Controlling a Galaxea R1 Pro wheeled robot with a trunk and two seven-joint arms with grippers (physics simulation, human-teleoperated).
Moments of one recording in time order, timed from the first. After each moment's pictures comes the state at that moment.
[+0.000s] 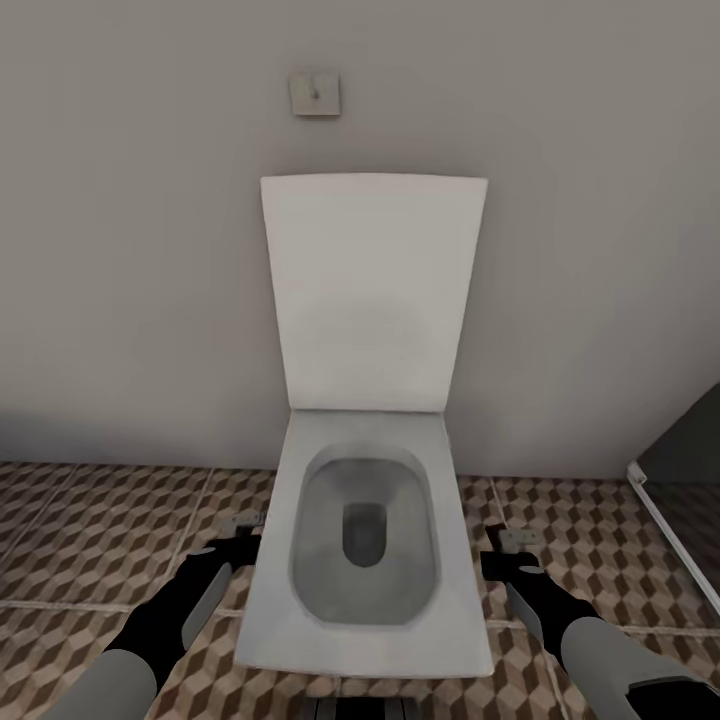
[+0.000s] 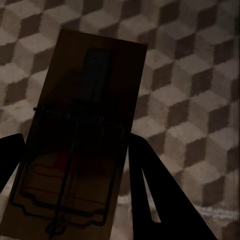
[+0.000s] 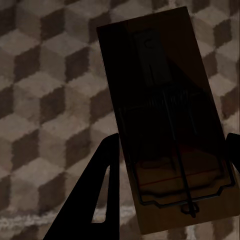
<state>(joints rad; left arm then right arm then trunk) -0.56 0.08 -0.22 -0.77 0.36 0.39 0.19 -0.73 -0.09 0.15 -0.24 -0.15 0.05 -0.10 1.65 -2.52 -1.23</state>
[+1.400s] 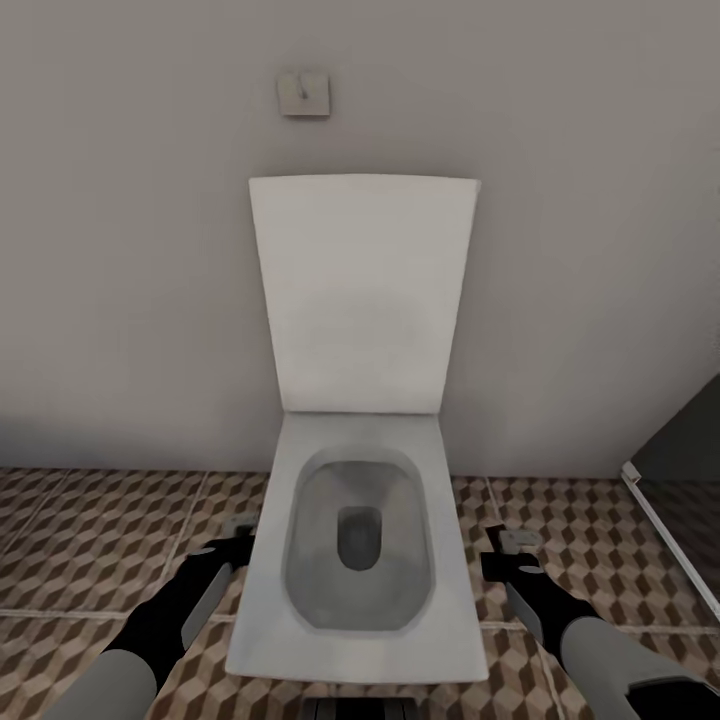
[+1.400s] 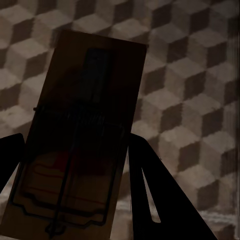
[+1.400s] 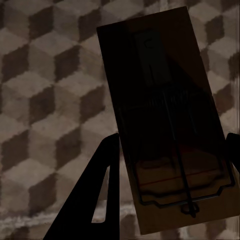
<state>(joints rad) -0.56 0.08 -0.22 -0.77 0.36 0.39 0.19 -0.73 -0.09 0.15 -0.24 -0.15 0.07 -0.11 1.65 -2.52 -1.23</state>
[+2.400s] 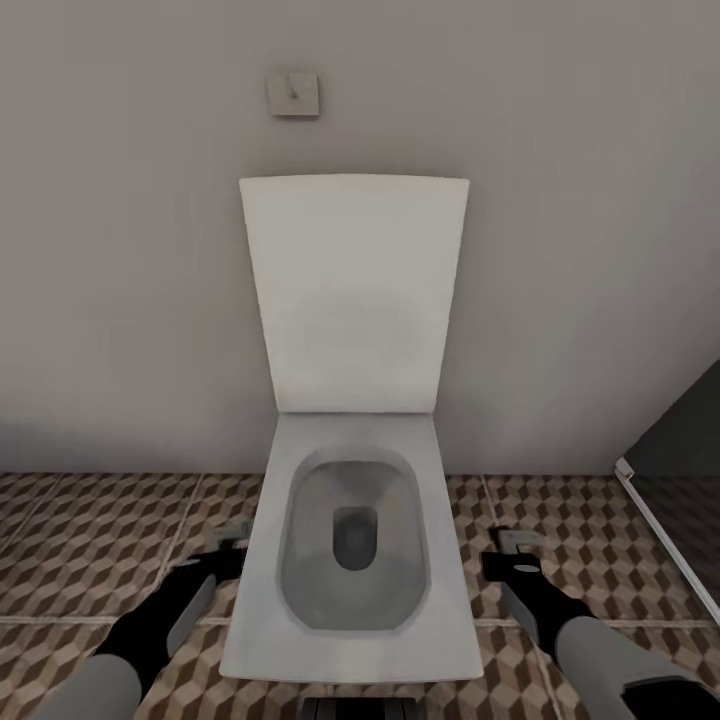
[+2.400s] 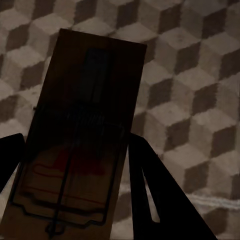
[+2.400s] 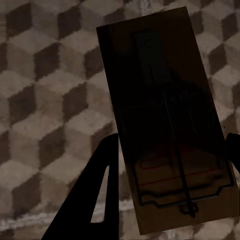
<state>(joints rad) -0.56 0.12 -0.22 -0.69 0.37 0.37 0.19 -0.73 -0.07 0.15 -0.24 -0.14 0.07 -0.17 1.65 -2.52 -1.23</state>
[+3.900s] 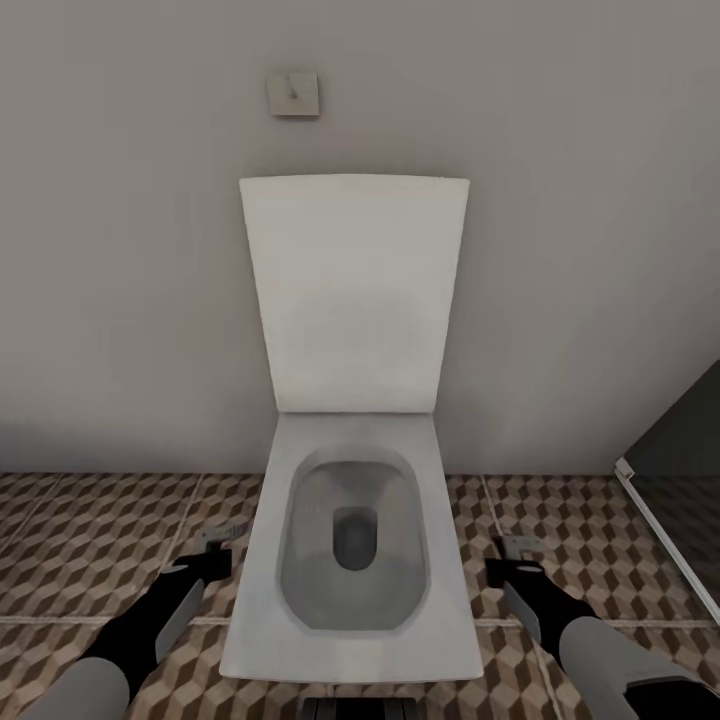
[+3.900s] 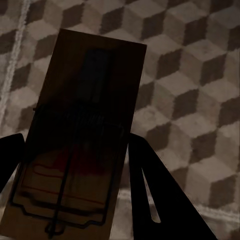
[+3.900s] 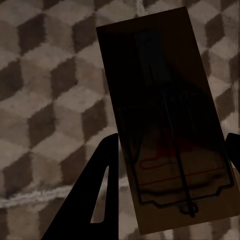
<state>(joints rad) -0.56 0.15 -0.21 -0.65 0.37 0.29 0.19 -0.73 -0.08 0.13 -0.23 -0.15 0.14 -0.18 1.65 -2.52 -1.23</state>
